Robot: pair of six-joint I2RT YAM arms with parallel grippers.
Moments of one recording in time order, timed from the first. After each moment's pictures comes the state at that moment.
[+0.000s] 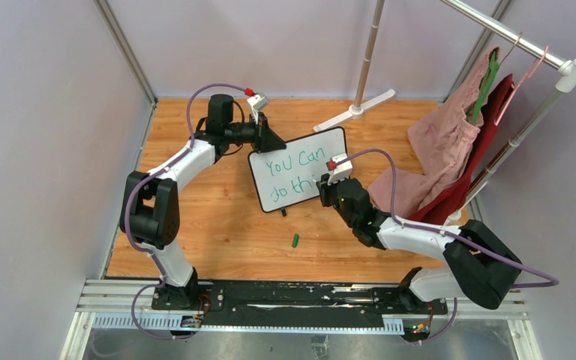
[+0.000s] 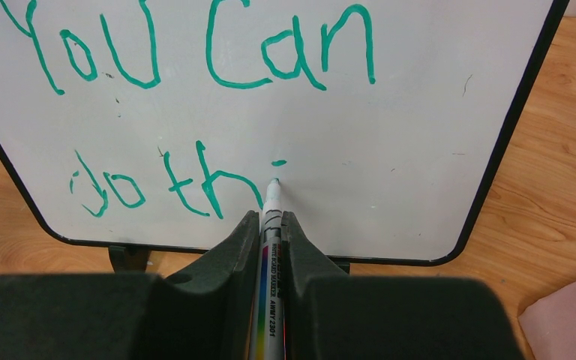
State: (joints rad) left arm -0.27 1.74 1.26 0.02 0.98 -0.05; right arm 0.80 1.32 0.52 0.55 0.34 0.15
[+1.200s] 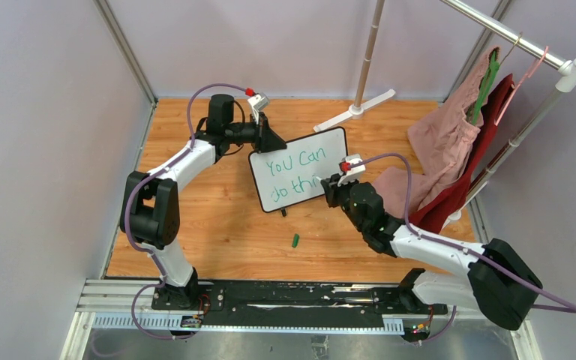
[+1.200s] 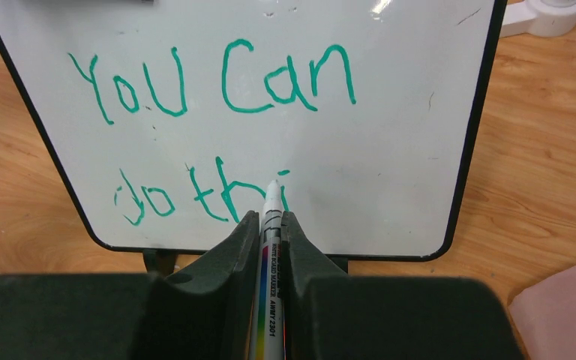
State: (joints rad) left arm -0.28 1.74 1.26 0.02 0.98 -0.05; right arm 0.80 1.16 0.47 0.51 0.34 0.19
